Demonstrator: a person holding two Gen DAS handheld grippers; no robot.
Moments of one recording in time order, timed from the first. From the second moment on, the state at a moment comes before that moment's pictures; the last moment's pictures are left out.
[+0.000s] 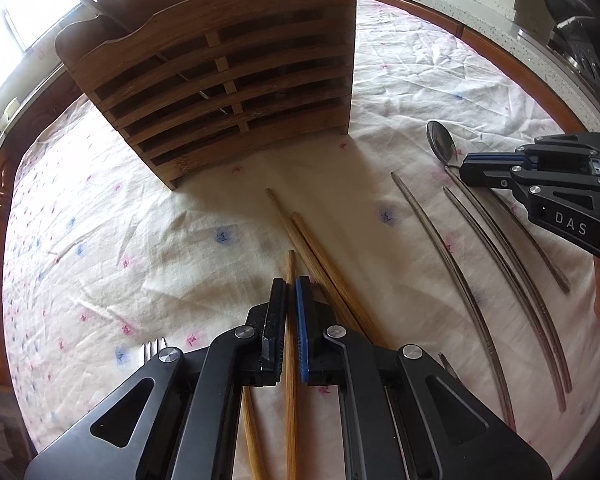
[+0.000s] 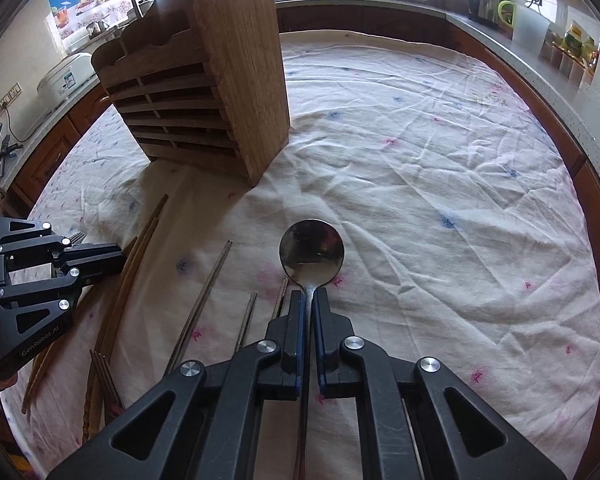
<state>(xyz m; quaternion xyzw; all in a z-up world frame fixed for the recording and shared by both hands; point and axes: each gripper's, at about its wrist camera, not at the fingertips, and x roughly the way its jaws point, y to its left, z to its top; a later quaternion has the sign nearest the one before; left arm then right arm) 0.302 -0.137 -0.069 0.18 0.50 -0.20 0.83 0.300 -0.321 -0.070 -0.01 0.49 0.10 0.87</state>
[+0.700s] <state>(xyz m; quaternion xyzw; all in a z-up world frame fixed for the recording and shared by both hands) 0.226 -0.041 0.084 -0.01 0.35 -0.23 0.91 0.222 -0.333 0.036 0.11 0.30 0.13 0.94</state>
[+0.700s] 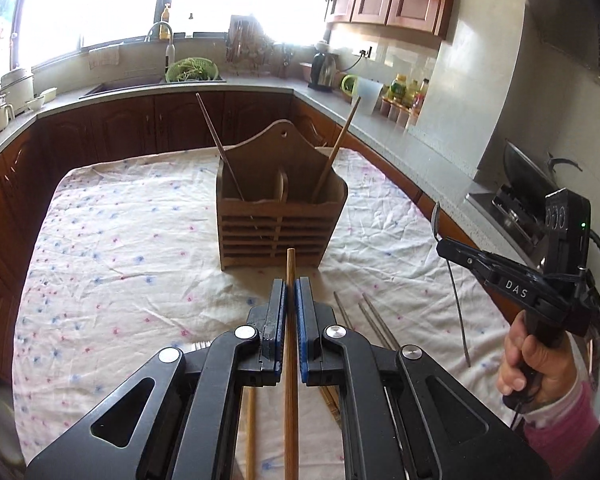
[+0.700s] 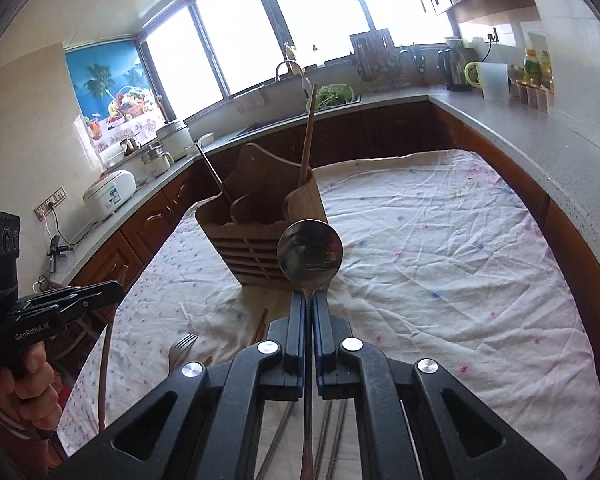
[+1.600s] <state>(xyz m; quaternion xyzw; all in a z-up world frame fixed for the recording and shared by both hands) 0.222 -0.016 0.106 -0.05 0.31 -0.23 0.92 0.216 -0.317 0.061 0.10 0.26 0.15 0.95</state>
